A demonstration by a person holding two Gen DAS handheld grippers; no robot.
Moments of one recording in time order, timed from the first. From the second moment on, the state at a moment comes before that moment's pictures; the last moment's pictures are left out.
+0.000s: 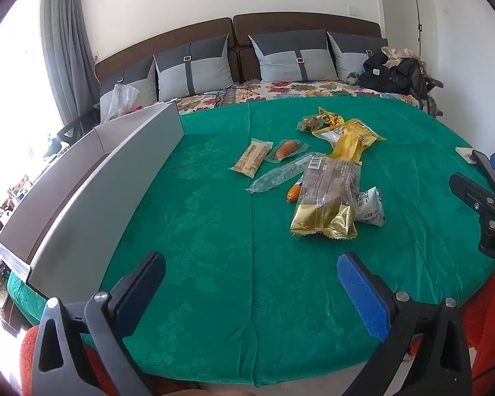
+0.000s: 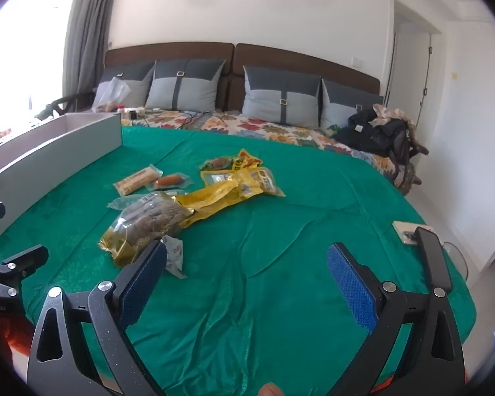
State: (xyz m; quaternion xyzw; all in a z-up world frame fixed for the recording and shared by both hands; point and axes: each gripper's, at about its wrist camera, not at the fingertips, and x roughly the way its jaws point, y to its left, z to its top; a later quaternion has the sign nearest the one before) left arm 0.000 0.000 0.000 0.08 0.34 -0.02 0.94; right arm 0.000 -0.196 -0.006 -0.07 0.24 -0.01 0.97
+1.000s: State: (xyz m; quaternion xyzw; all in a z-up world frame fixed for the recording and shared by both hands) left arm 0.006 0.020 -0.007 0.04 0.35 -0.01 0.93; right arm -0.001 -0.174 -0.017 -0.12 0.24 0.00 0.96
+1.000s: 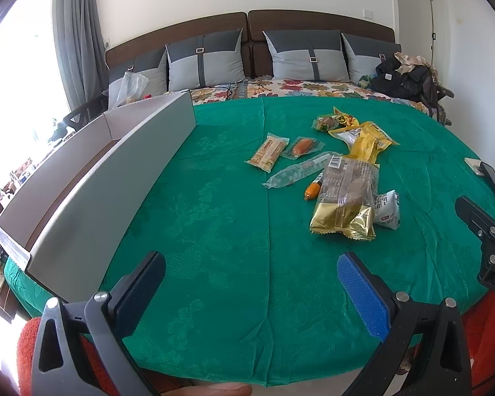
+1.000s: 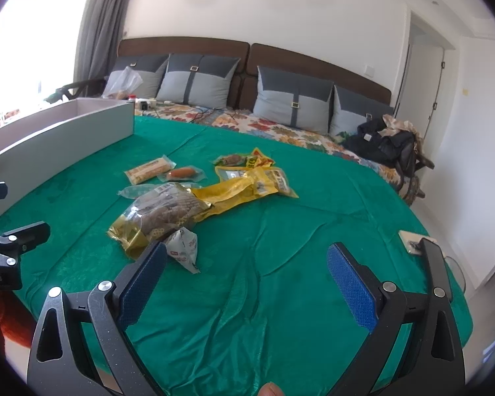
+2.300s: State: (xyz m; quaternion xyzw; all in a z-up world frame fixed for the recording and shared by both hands) left arm 0.014 0.023 -0.013 0.03 0.37 -0.01 0.93; right arm -0.001 -0.166 -0.023 -0.12 0.25 0.01 0.96
